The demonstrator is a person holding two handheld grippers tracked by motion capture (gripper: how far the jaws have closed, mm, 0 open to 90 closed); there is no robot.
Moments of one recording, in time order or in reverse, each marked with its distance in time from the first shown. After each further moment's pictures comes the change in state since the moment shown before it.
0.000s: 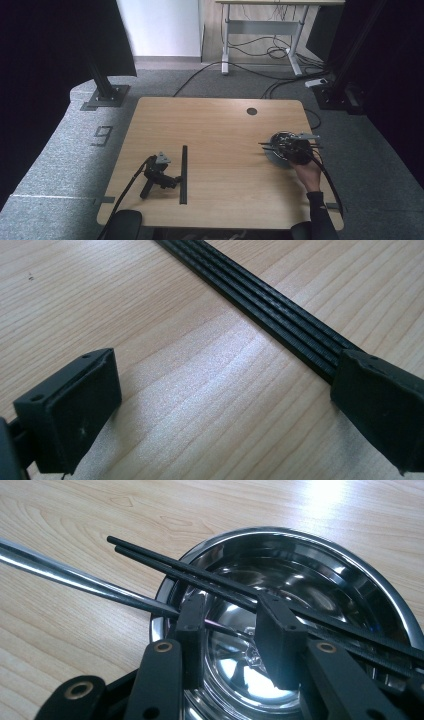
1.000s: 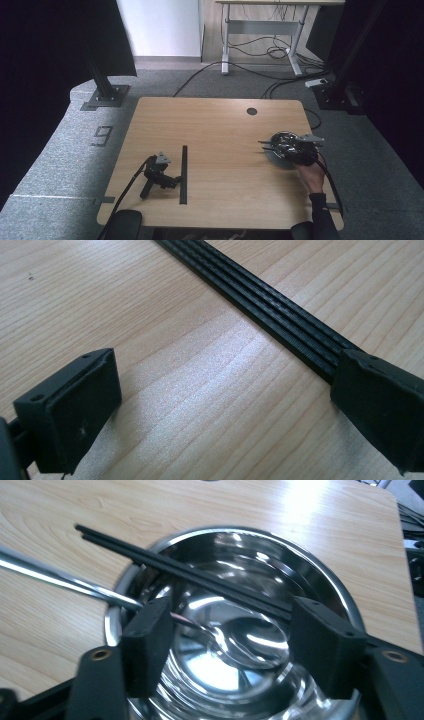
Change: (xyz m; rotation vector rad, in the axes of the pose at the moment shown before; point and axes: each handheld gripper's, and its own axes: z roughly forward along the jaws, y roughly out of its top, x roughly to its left) left arm 0.000 0.000 0.000 0.000 0.000 0.001; right arm -0.012 -0.010 -0.006 -0.039 -0.080 -0.020
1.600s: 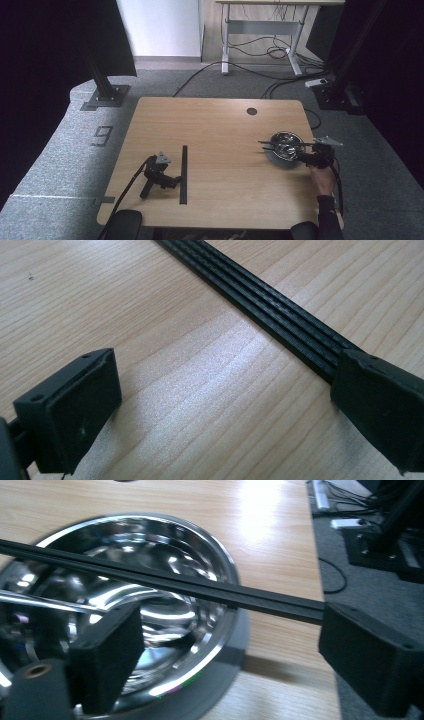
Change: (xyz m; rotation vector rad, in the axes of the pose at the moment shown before) left arm 0.000 0.000 0.000 0.000 0.000 0.000; right arm -0.041 -0.022 -0.013 -0.029 -0.148 0.142
